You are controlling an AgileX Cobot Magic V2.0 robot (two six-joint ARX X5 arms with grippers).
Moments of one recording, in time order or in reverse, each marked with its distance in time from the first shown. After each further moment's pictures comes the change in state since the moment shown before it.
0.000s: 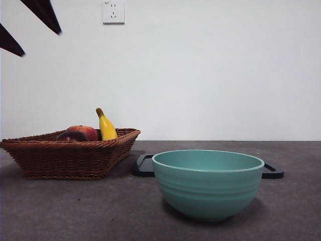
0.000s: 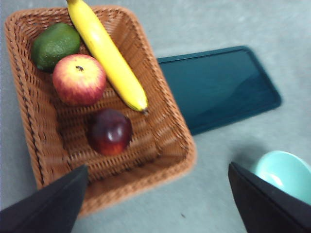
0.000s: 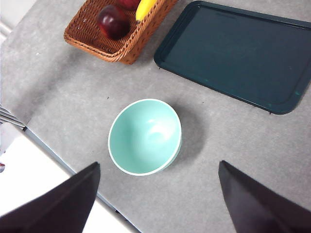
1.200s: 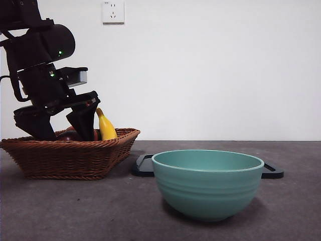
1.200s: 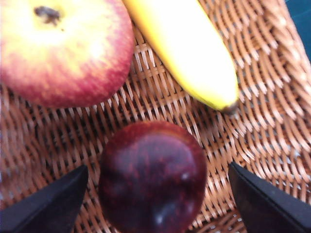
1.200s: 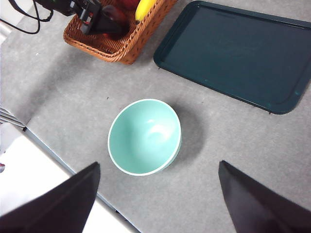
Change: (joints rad) left arm -0.077 0.605 0.088 0.204 -0.173 0.087; right arm 0.000 0.000 0.000 0.000 0.000 0.000
